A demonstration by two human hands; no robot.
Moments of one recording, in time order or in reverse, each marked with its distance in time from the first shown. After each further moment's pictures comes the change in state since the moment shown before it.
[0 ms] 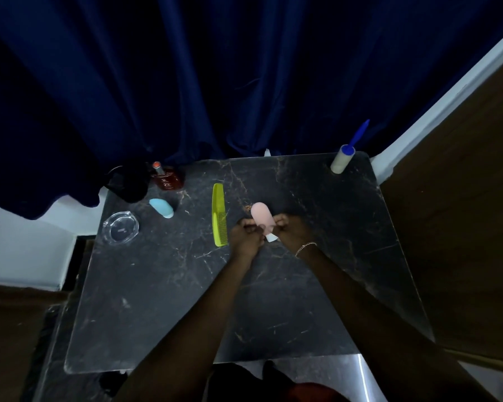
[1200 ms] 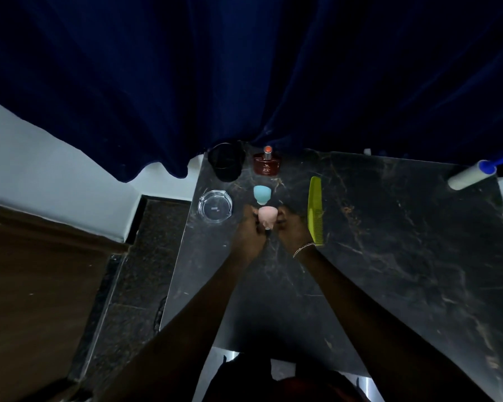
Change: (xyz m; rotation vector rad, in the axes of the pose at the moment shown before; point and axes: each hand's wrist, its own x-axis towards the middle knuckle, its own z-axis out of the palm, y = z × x) left_hand 0.062 0.003 -0.250 0.433 0.037 0.251; right_hand 0.010 -0.137 0.228 -0.117 -0.094 -0.215
